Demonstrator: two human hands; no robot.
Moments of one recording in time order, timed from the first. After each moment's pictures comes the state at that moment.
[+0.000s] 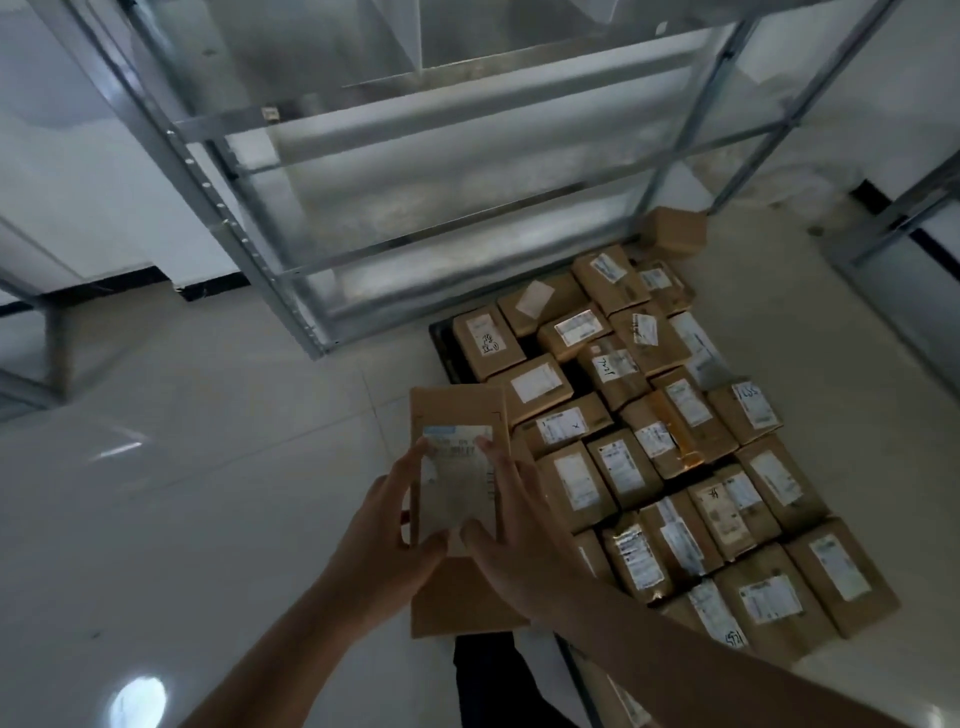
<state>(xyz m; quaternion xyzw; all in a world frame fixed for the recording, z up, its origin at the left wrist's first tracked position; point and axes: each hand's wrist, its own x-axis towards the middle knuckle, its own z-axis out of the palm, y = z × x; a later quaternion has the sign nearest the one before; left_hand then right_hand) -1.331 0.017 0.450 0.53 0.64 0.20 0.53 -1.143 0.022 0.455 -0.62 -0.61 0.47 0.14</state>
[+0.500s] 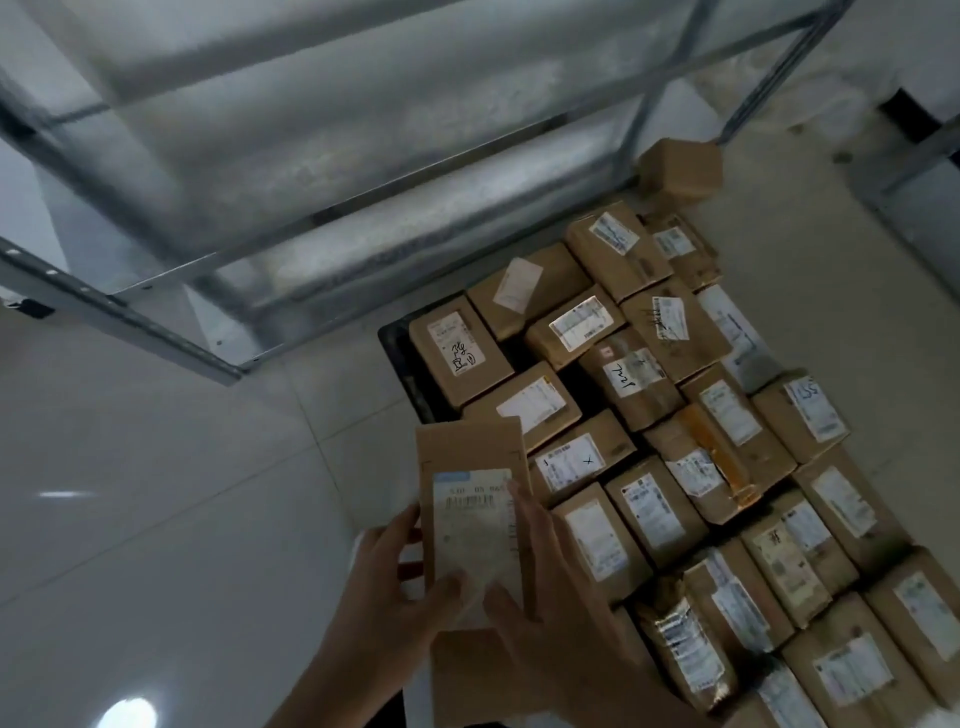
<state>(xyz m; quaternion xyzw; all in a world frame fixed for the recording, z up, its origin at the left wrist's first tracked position) -1.294 0.211 0.243 0.43 0.64 0.17 0.62 -1.104 0.189 0.265 -0.68 -0.53 0.49 0.15</state>
